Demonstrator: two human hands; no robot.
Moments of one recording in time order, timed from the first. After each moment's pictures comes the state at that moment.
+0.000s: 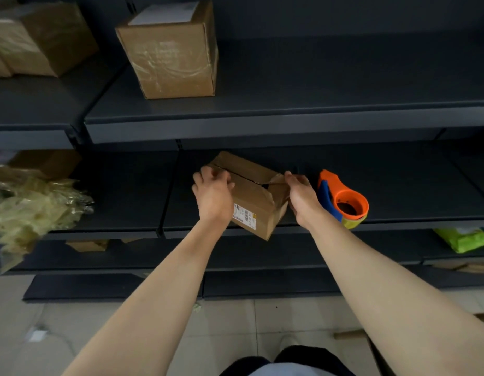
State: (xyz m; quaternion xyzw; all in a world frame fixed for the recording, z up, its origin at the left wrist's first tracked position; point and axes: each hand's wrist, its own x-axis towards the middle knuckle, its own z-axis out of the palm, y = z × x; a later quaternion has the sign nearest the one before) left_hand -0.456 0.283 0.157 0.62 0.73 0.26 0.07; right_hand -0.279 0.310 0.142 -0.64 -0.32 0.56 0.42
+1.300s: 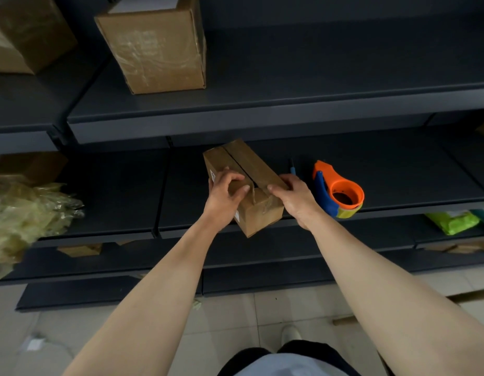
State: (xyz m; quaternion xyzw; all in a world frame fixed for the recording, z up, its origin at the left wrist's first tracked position) left_hand -0.460 0.282 0.138 0.64 0.58 0.36 0.35; right_hand -0.275 0.294 0.125 -0.63 -0.49 0.49 0.36
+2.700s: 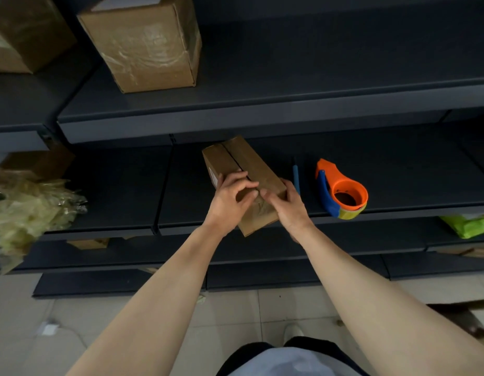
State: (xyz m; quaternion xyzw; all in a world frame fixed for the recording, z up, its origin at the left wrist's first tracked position) left_hand -0.439 0.270 0.138 0.71 0.56 0.36 0.25; right_hand -0.285 0.269 0.127 -0.57 -0.46 0.54 0.41
